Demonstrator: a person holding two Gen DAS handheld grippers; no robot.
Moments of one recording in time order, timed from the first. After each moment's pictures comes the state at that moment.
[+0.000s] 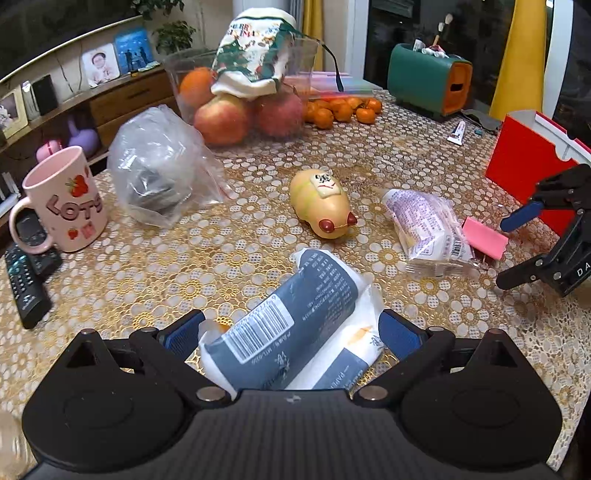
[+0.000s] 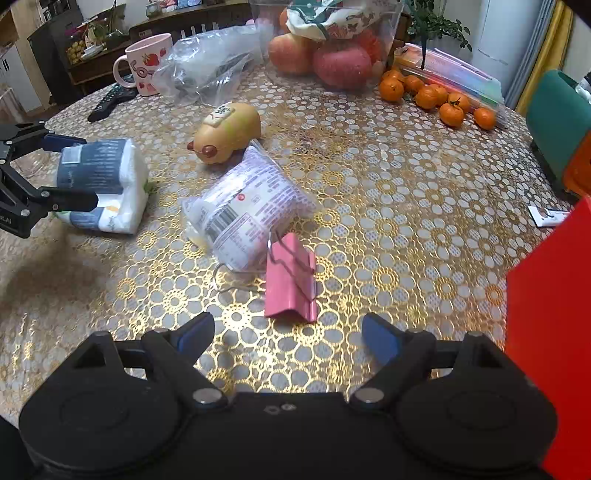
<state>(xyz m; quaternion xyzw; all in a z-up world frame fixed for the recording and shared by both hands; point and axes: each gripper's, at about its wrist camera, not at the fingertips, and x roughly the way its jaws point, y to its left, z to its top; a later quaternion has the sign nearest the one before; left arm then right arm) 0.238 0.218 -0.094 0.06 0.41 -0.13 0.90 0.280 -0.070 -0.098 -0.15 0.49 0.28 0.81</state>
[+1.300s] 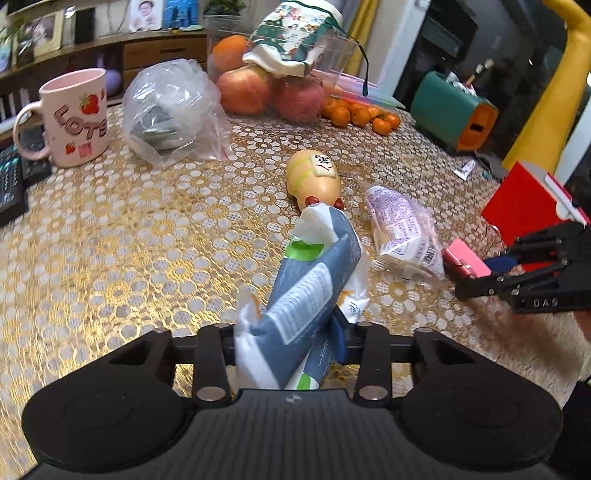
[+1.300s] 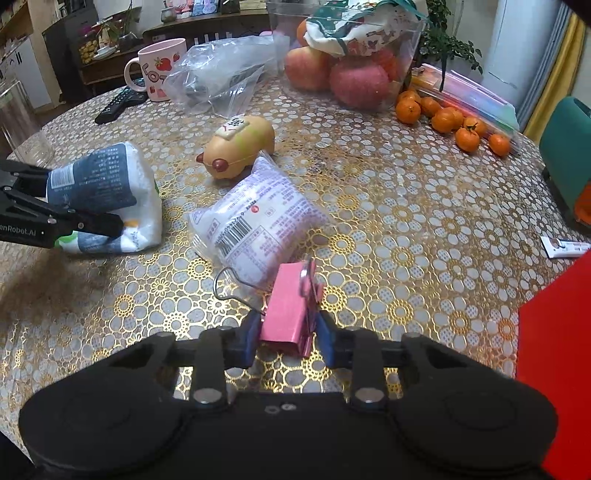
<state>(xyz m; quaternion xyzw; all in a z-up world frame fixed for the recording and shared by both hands) 0.216 0.213 -0.109 -0.08 0.42 -0.09 0.90 0.278 -0.061 -0.100 -0.15 0.45 0.30 0.82</state>
